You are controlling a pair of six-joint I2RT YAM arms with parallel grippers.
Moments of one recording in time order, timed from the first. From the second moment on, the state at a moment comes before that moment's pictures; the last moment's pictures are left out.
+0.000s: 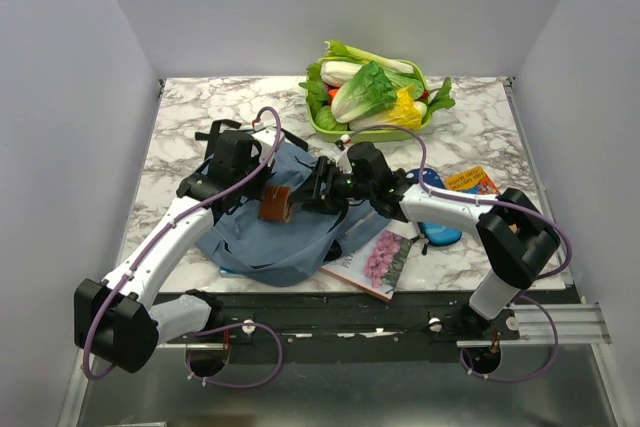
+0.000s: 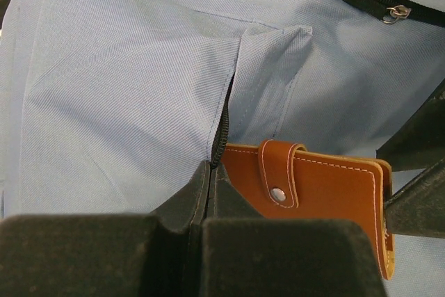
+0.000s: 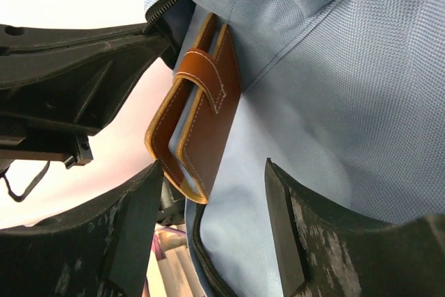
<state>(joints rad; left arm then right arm) -0.40 1.15 0.94 -0.52 0.04 0.10 0.79 1.68 1.00 0.22 -0.46 1.13</state>
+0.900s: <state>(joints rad) -0.40 1.15 0.96 -0.54 0.04 0.10 0.78 1.78 1.06 0.20 -0.48 1.09</state>
